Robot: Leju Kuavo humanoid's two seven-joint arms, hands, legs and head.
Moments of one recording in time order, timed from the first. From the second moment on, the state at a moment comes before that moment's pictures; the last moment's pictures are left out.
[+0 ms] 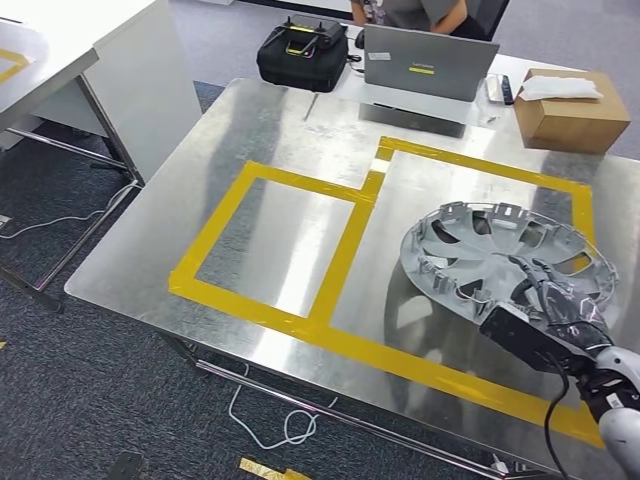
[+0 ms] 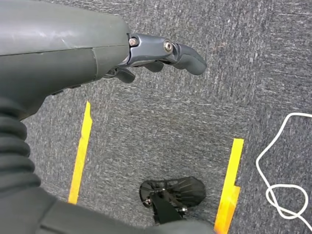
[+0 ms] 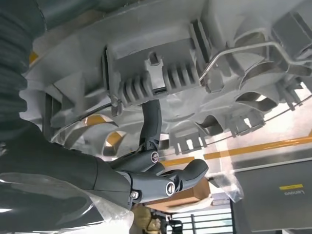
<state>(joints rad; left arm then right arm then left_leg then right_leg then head) 0.07 -0.02 0.23 -0.56 -0.52 0.05 -0.22 0.12 -0.53 0.09 -1.97 0.47 0.17 0.32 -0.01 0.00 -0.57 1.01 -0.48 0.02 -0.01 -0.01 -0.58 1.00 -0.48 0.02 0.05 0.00</state>
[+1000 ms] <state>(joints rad) 0.04 -0.01 0.23 -0.47 -0.50 0.03 -0.28 0.14 -0.59 0.05 -1.90 0.28 0.22 0.36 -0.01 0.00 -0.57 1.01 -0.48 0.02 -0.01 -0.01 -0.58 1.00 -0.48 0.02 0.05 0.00</state>
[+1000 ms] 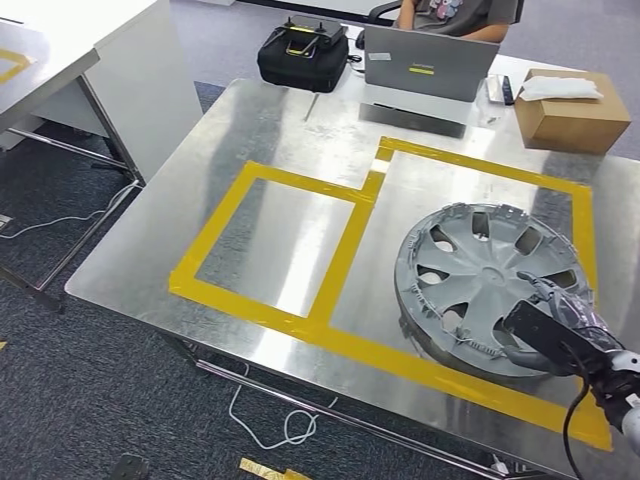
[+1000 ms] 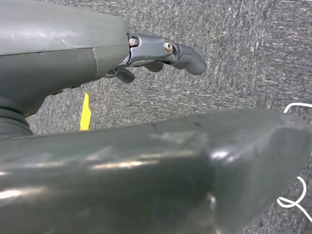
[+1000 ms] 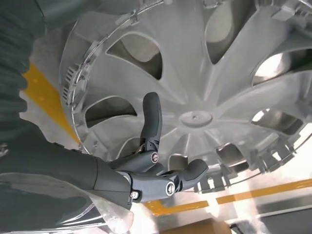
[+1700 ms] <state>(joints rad) 0.19 -0.06 0.28 -0.68 -0.50 -0.03 -0.17 0.35 -0.39 -0.02 -2.16 0.90 -0.18 0.30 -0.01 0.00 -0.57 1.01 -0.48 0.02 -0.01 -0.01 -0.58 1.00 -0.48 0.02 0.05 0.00</state>
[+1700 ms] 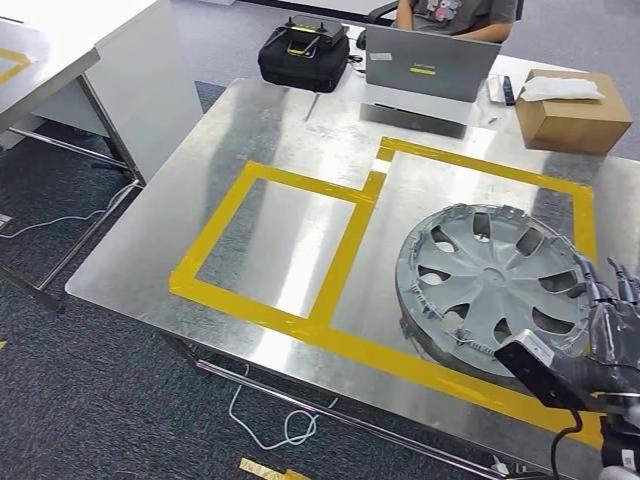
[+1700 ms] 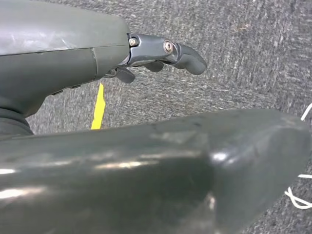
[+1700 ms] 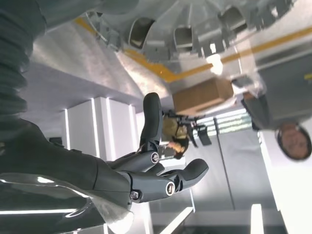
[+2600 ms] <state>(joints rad) 0.26 -0.26 0.66 -0.88 -0.82 -0.19 -0.22 0.60 0.32 -0.73 -2.00 0.55 -0.35 0.20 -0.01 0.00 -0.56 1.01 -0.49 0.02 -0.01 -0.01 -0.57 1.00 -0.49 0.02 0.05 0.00</state>
